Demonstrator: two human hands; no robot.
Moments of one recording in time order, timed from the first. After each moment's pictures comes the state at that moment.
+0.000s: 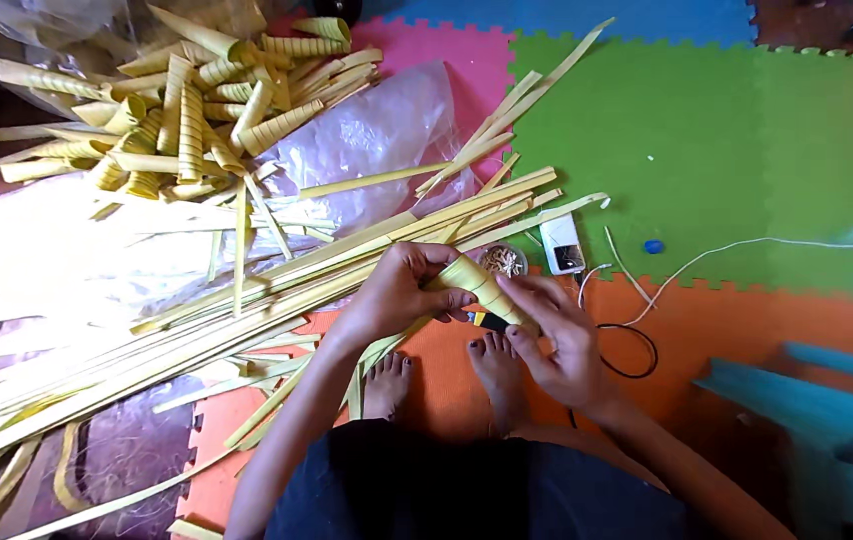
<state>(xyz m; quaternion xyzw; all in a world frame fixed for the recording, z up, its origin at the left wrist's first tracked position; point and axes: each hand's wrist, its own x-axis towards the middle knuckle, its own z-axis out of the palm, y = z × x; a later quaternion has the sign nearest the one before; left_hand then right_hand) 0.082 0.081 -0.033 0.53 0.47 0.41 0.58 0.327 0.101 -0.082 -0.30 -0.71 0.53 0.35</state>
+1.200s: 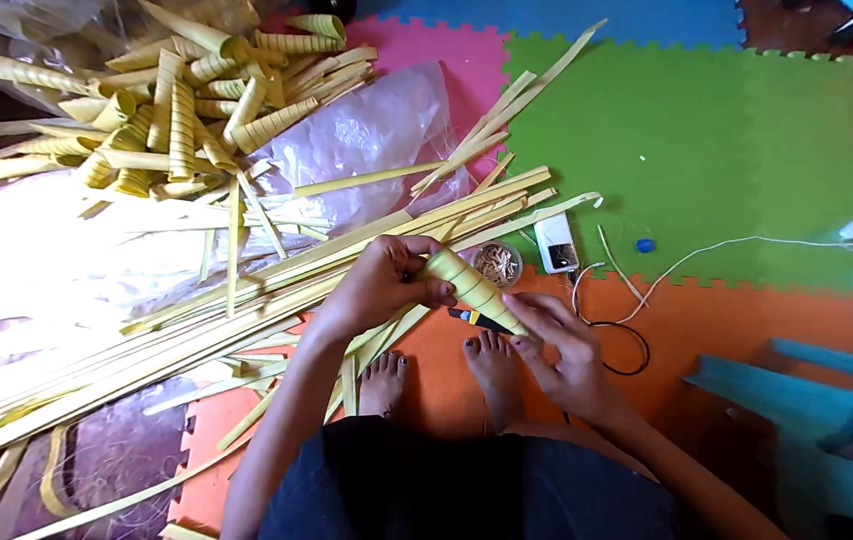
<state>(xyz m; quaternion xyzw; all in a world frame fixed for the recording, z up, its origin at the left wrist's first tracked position) 0.110 0.068 0.008 0.47 0.58 0.39 0.54 0.348 0.090 -0.093 -0.31 -0.73 0.50 0.34</state>
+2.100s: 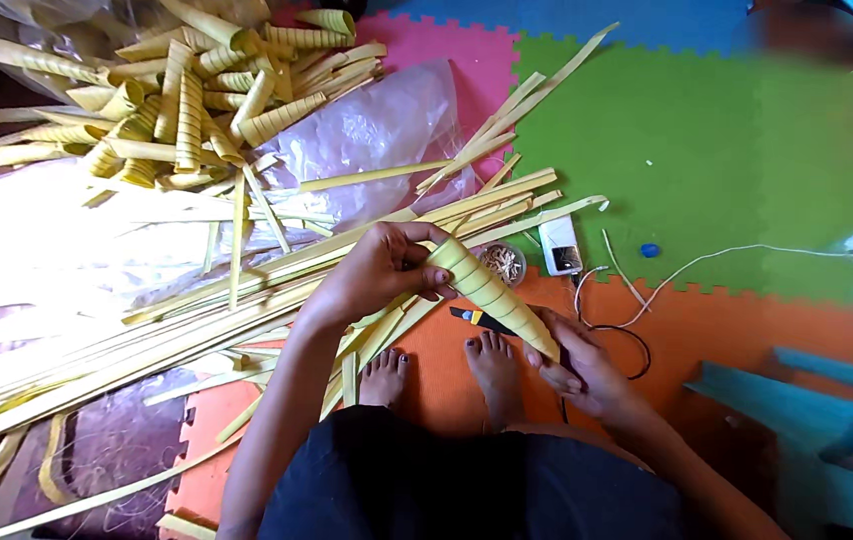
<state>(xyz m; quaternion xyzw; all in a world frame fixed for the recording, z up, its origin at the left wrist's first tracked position) 0.117 0.069 0.030 0.44 0.61 0.39 0.54 0.356 0.091 -0.076 -0.38 -0.47 0.76 0.24</state>
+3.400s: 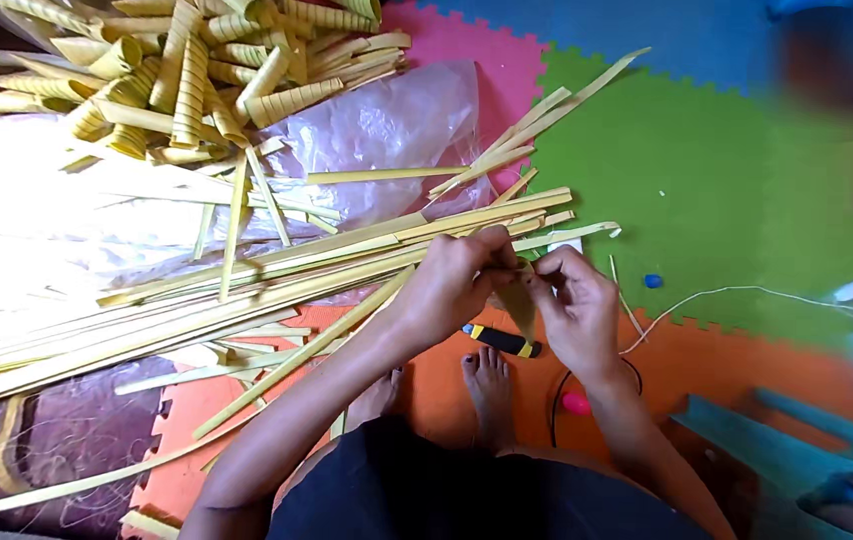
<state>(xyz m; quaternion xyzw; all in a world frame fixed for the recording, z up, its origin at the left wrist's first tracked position) 0.097 0.107 -0.027 0.66 0.55 0.39 0.33 0.284 0.159 -0.065 -0.34 -0.77 0.40 0.37</state>
